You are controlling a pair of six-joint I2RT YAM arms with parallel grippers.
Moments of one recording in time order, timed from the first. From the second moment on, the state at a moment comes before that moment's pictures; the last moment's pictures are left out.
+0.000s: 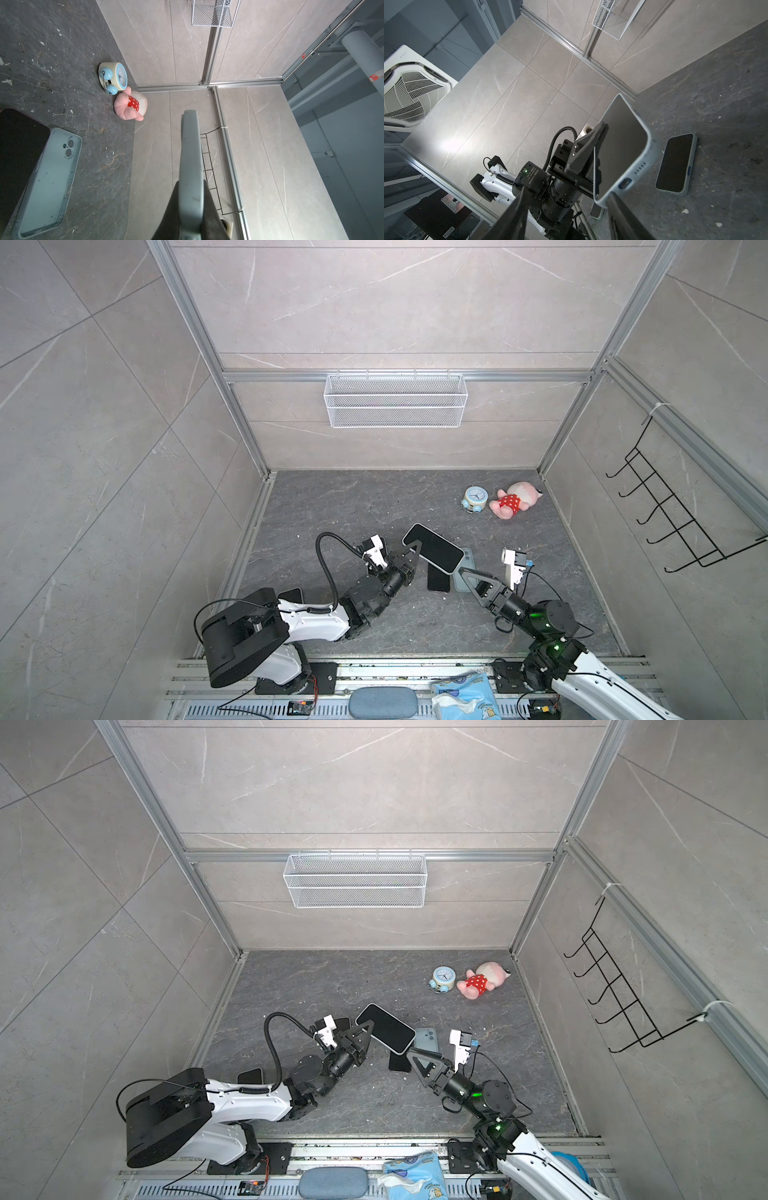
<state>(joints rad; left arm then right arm) -1.08 1.42 0.45 1.14 -0.36 -1.48 0.67 0.39 0.10 0.56 -0.30 1.05</state>
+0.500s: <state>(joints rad) -1.08 1.46 0.46 1.12 -0.36 -1.47 0.67 0.49 0.07 0.62 -0.30 1.10</state>
